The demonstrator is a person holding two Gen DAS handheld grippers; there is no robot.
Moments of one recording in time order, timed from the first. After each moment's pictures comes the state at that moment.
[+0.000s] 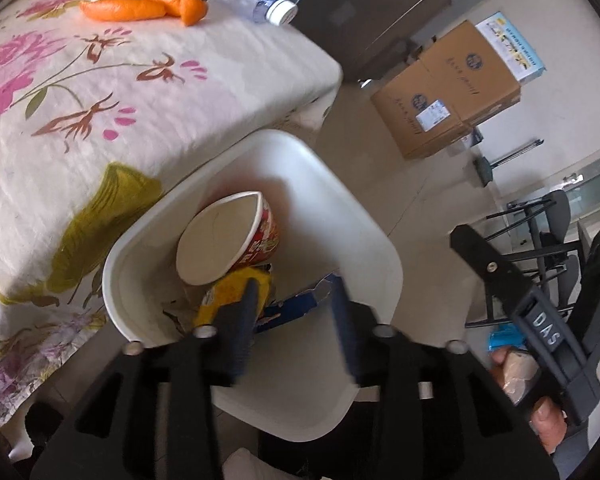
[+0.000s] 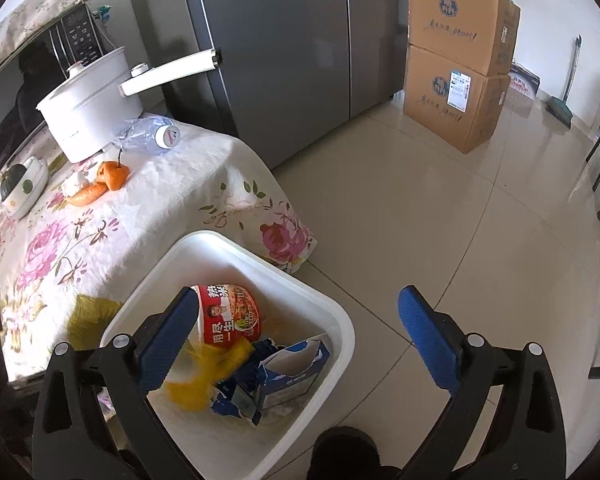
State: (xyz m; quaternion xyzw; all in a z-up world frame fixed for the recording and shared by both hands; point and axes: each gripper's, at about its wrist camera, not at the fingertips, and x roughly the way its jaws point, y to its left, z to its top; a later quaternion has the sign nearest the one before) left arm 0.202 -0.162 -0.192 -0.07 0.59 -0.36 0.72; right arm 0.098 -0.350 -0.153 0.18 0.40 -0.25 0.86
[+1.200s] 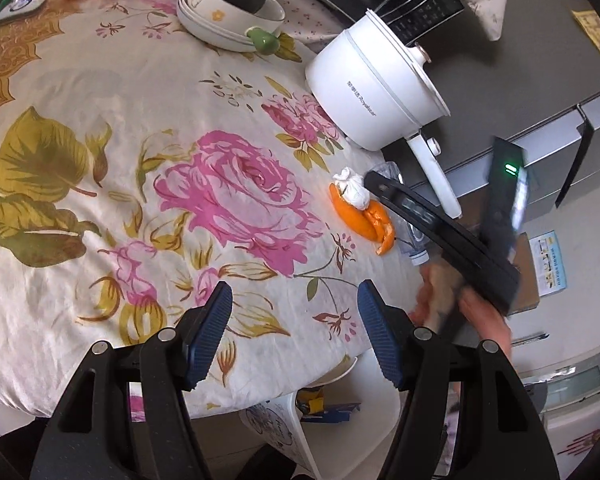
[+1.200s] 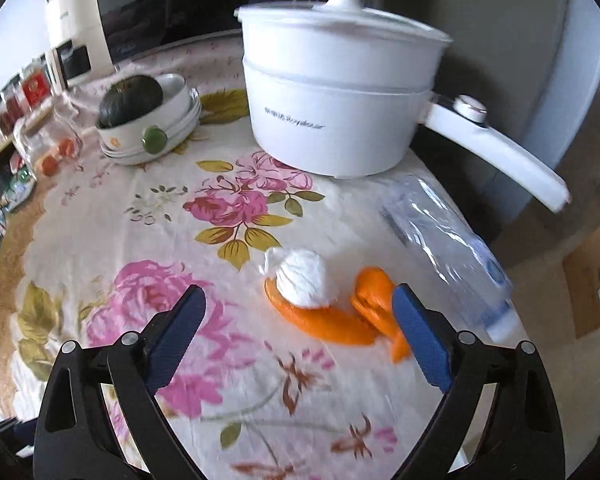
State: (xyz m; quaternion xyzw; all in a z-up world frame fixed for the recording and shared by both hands) left arm 0.295 0.051 -0.122 -0.29 0.51 -0.16 0.79; right arm 0.408 -0.164 -0.124 -0.02 0.46 0.01 0.89
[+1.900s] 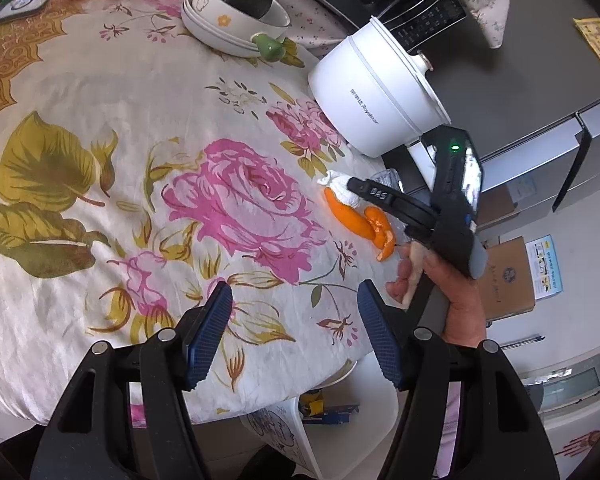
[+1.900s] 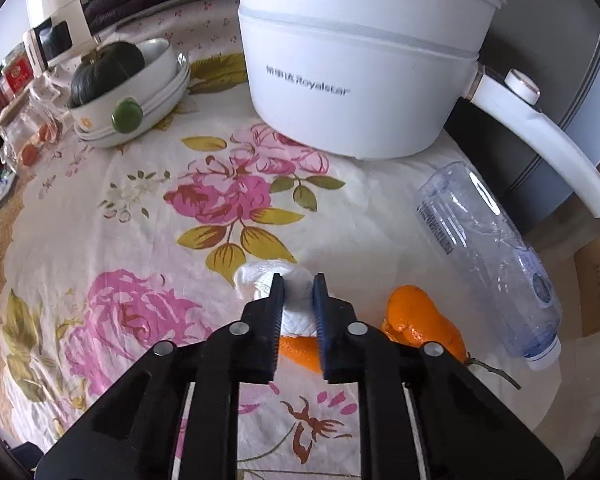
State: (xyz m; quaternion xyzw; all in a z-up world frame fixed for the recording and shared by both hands) left arm 0.299 0.059 -0.123 -0.30 0.51 -0.17 0.79; right arm 0.443 -0.160 -0.146 -0.01 0.50 0.02 0.87
